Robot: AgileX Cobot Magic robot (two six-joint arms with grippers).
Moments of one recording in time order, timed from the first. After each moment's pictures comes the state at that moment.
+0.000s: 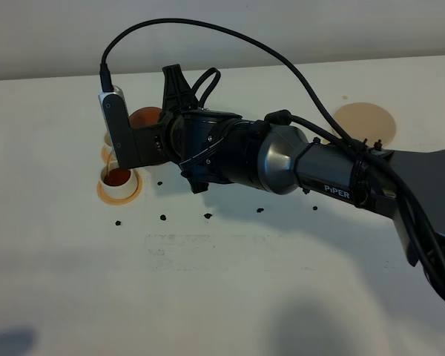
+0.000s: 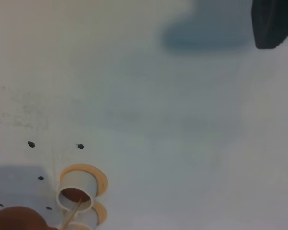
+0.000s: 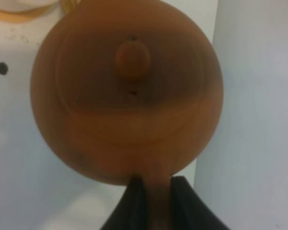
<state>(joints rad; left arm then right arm) 0.00 0.00 -0.45 0.14 1.06 -0.12 0.77 2.19 -1.68 -0.87 0.58 -0.27</state>
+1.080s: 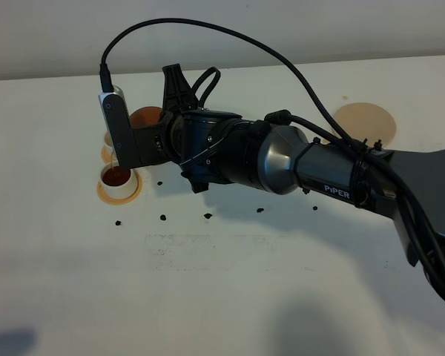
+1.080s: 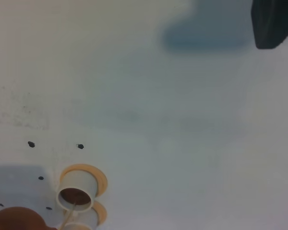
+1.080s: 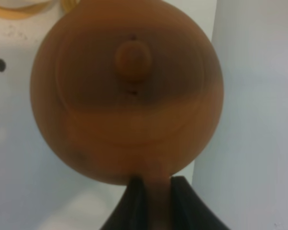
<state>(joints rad) 0.00 0.00 -0.45 0.14 1.06 -0.12 0.77 2.19 -1.68 -0.88 0.58 -0.27</state>
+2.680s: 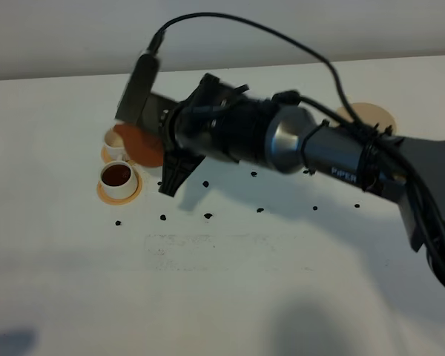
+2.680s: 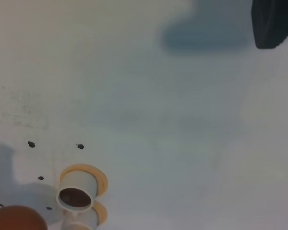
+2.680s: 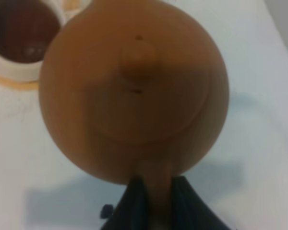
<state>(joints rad) 0.00 0.00 -0.45 0.14 1.06 -0.12 0.72 2.19 -1.77 -0.38 0.69 -0.05</state>
